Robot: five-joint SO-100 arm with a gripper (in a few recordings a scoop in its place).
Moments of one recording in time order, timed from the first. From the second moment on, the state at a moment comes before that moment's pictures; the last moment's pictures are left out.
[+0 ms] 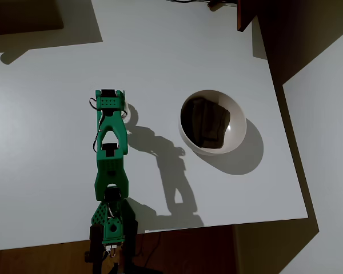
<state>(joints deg) -0.7 71.5 73.9 77.3 11.3</state>
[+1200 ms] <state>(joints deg) 32.1 114.0 57.5 86.6 2.3</state>
